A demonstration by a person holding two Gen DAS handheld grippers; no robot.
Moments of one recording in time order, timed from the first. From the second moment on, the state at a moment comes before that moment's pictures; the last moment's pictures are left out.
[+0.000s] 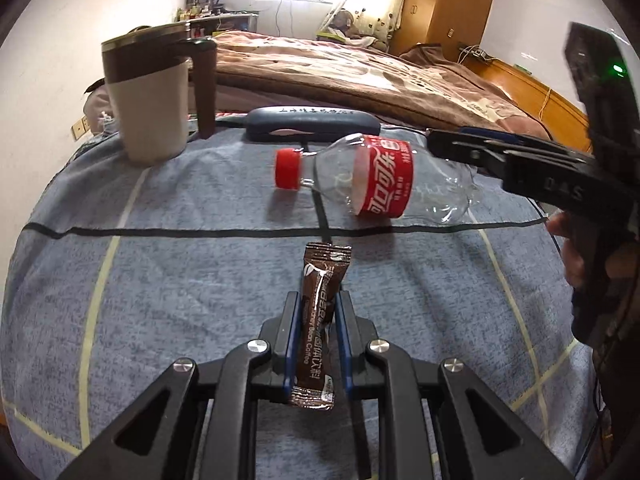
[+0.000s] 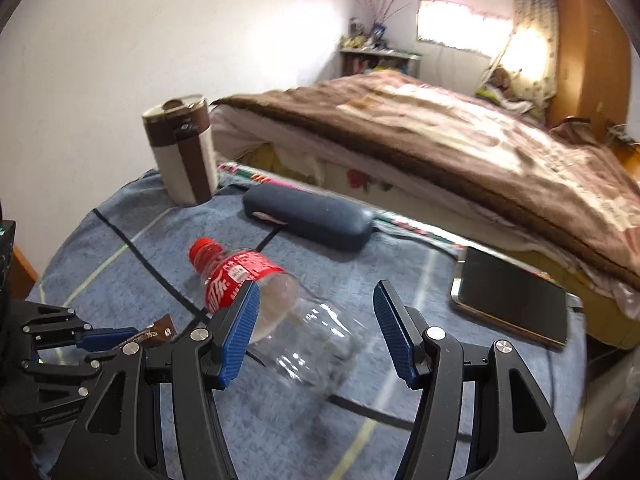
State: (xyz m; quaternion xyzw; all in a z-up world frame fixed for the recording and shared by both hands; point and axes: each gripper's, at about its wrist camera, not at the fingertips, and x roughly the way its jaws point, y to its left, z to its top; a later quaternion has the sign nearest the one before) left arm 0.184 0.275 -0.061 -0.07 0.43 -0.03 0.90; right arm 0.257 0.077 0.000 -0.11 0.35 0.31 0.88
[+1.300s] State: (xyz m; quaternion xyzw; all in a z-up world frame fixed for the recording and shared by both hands) left arm 0.172 0.315 -0.060 -0.13 0.40 0.02 0.91; right arm 0.252 0.125 -0.029 -0.08 0.43 0.31 0.84
